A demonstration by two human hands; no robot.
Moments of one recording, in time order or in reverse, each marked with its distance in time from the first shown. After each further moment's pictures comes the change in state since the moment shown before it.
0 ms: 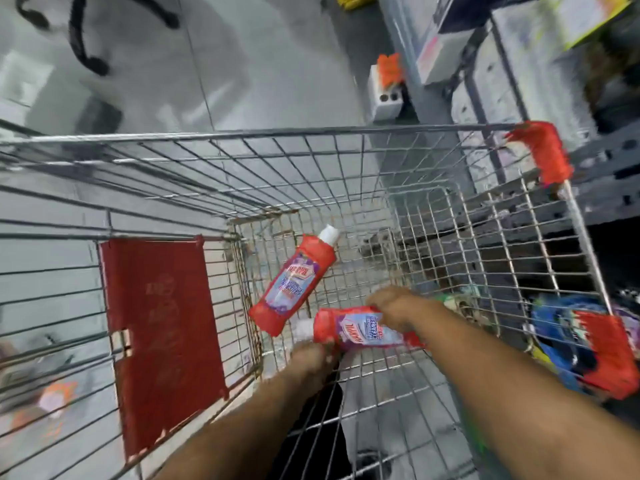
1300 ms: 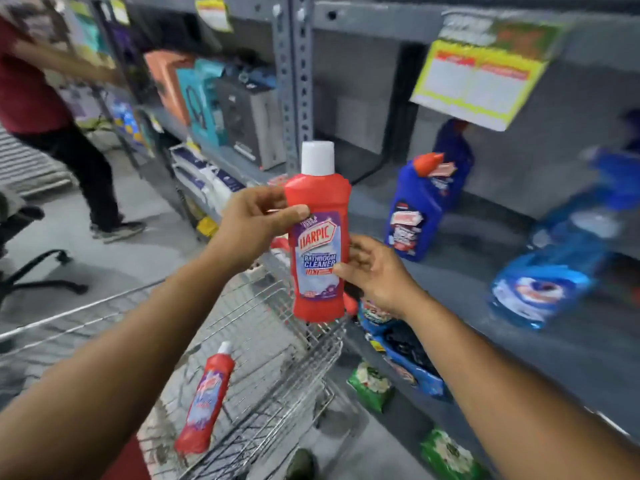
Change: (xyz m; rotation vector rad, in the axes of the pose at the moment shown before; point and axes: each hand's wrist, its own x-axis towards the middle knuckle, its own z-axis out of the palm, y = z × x) left_hand -0.412 0.082 0.171 0.614 -0.659 1.556; right_hand -0.420 0.001 0.050 1.259 1.371 -0.570
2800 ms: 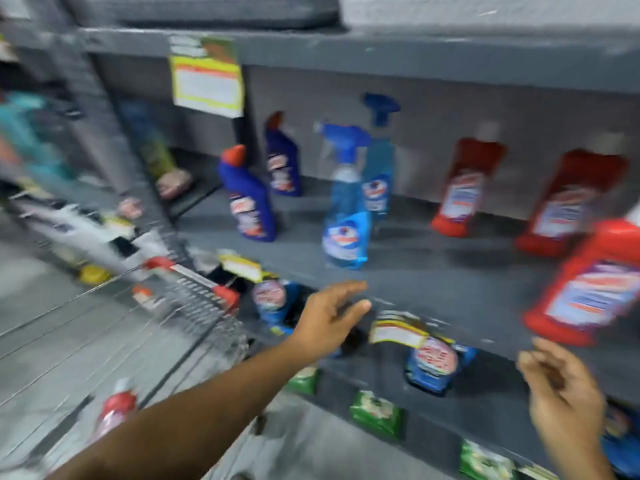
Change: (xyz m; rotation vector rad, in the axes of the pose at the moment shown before) left_hand -0.120 -0.080 0.333 0.121 -0.399 0.002; right_hand -0.424 0.067 -0.216 -0.279 1.290 -0.010
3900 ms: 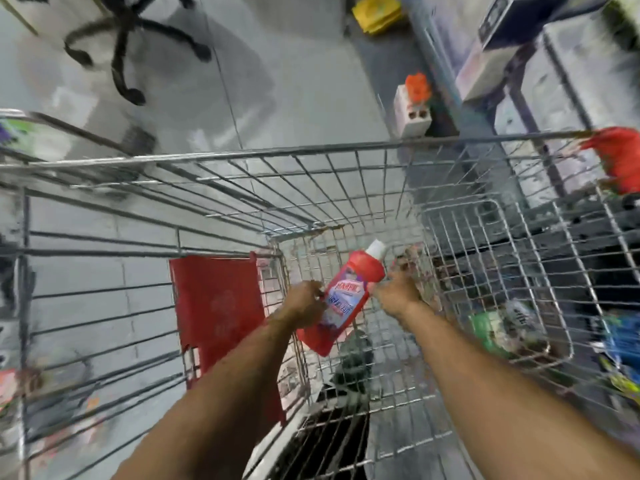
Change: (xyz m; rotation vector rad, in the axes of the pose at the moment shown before) left_hand -0.286 -0.410 -0.434 0.112 0.370 -1.275; right_hand -0.374 0.108 0.708 -0.868 -1.510 0.346
